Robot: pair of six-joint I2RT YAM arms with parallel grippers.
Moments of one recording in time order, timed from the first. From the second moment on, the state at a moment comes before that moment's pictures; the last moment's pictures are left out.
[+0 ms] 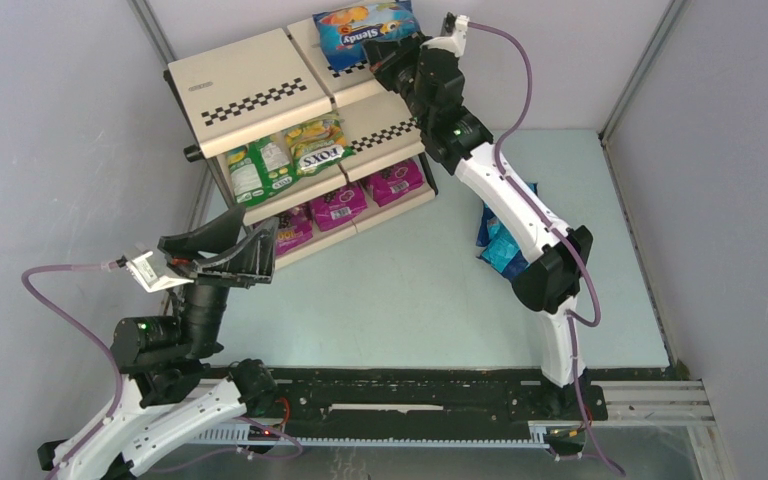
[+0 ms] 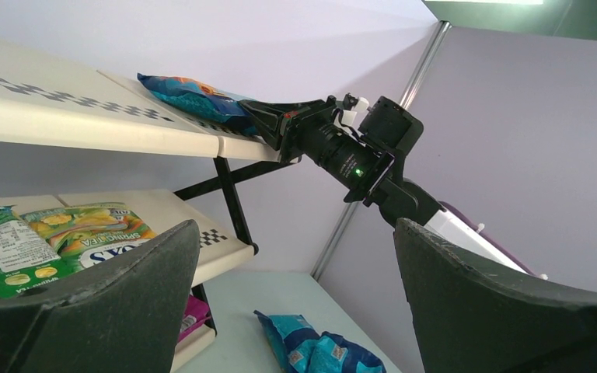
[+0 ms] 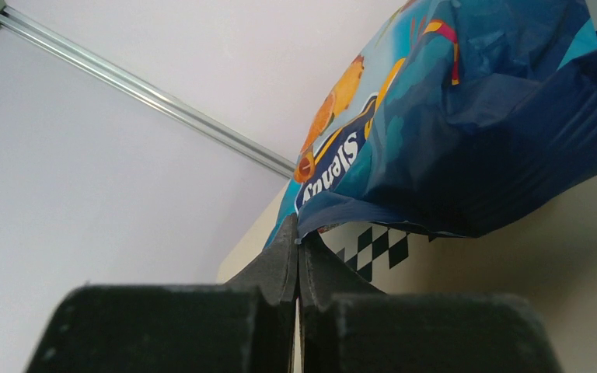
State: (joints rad) left arm -0.92 0.30 0.73 0.22 -0.47 -0.20; right arm 0.64 2.08 2.33 -0.03 0.26 0.98
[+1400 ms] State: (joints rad) left arm -0.93 0.45 0.73 0.22 -0.45 -0.19; right arm 0.08 0.73 0.64 -0.62 0.06 0.57
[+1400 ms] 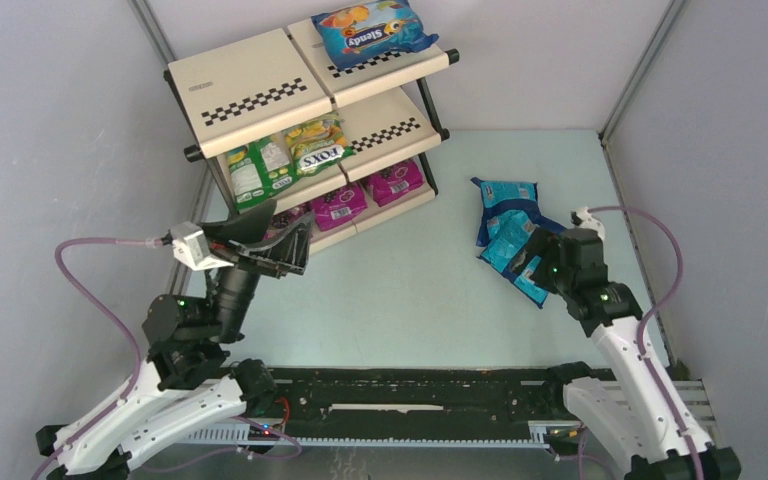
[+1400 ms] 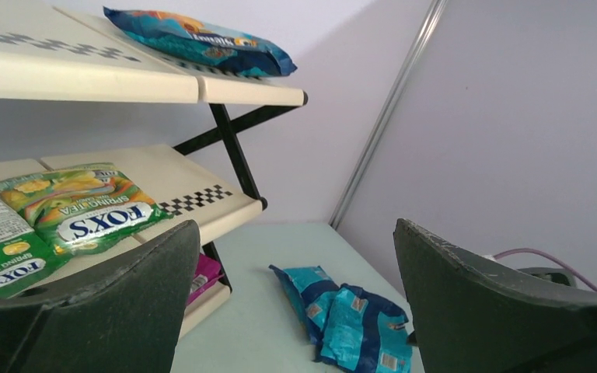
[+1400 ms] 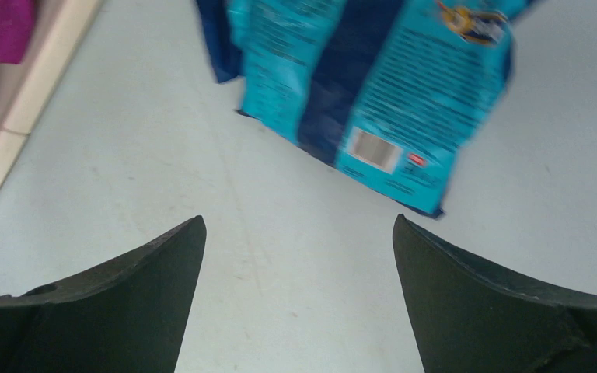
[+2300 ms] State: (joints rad) left arm -0.93 0.46 0.73 0.20 -0.44 -0.21; right arm -0.06 1.17 0.38 -0.03 -0.41 0.72
